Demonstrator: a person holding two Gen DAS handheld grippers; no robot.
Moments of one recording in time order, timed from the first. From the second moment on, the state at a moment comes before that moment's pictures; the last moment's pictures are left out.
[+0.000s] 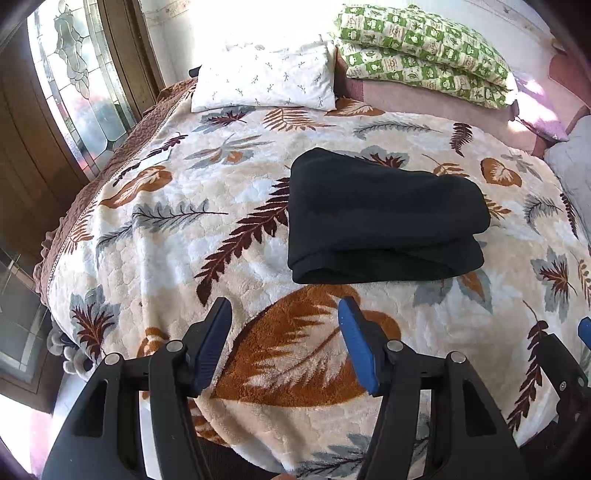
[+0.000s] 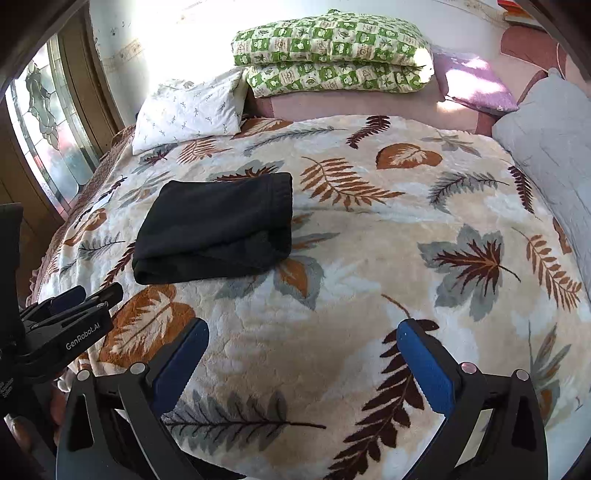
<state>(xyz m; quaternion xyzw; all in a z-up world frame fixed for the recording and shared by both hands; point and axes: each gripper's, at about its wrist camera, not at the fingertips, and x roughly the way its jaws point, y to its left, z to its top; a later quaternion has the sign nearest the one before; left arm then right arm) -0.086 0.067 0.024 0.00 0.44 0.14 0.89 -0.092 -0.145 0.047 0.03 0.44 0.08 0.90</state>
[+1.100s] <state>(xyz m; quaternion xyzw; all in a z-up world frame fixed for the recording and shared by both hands) -0.108 0.084 0.022 -0.08 0.42 0.13 0.90 -0.103 -0.161 0.039 0.01 0.42 0.06 0.91</state>
